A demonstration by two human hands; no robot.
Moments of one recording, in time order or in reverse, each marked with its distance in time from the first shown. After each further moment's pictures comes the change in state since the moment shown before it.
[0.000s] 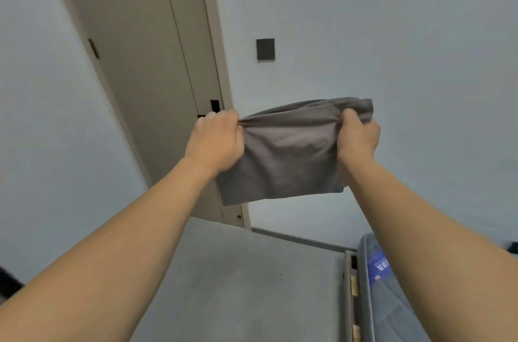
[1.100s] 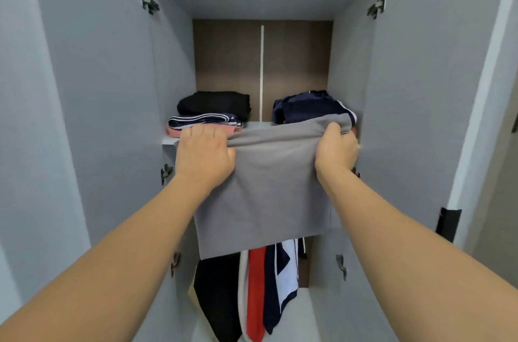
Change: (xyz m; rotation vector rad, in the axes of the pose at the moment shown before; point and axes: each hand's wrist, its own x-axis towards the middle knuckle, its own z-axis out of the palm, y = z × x) left_hand -0.454 -0.341 -0.504 1.235 0.111 -0.984; right_hand -0.665 -0.067 0.399 0.078 -1.174 0.075
